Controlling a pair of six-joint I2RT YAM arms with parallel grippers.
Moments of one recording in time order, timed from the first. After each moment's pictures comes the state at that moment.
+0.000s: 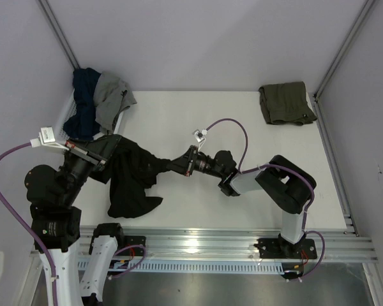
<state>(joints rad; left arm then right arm) 0.07 0.51 1.11 -0.52 0.40 -1.02 0.85 1.88 0.80 1.29 -0.47 0.95</state>
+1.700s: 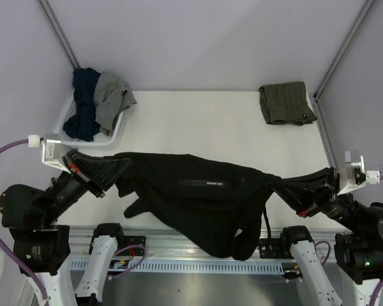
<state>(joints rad) 0.07 0.51 1.33 -0.59 0.83 -0.69 0.12 0.38 1.11 -0.26 -0.92 0.67</state>
